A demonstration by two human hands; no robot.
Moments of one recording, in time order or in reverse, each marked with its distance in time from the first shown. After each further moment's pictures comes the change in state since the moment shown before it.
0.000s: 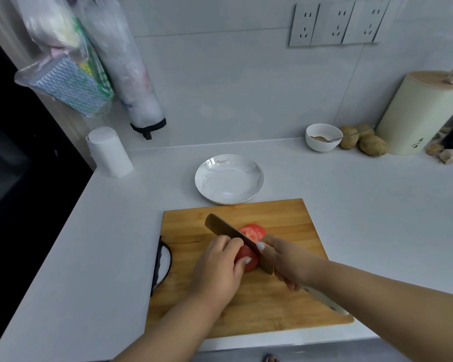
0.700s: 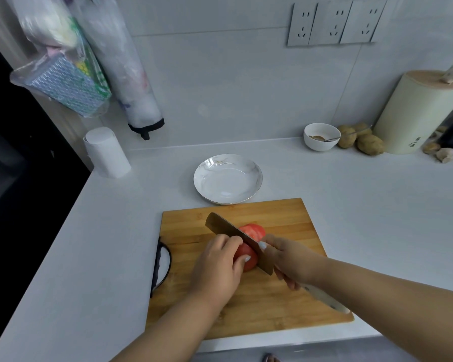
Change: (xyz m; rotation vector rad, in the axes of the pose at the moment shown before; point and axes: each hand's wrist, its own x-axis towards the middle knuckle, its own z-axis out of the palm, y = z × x) left_hand 0.003 -0.002 -0.001 -0.021 -0.010 -0.017; right_hand 0.003 0.001 -0.001 0.024 0.007 0.022
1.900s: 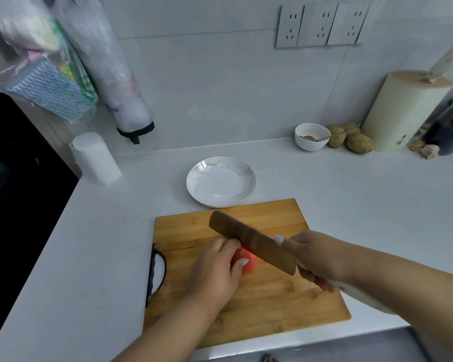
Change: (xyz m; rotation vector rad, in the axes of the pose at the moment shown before) left_hand 0.005 -0.004 0.000 -0.011 -0.048 0.022; right_hand -0.055 -0.019 -0.037 0.001 0.036 0.127
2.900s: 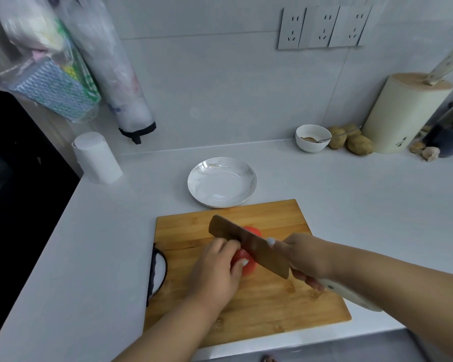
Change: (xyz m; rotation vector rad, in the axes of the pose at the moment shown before) left_hand -0.002 -0.001 0.001 -0.026 0.023 0.009; right_hand 0.029 0.005 0.011 -0.099 -0.031 0.053
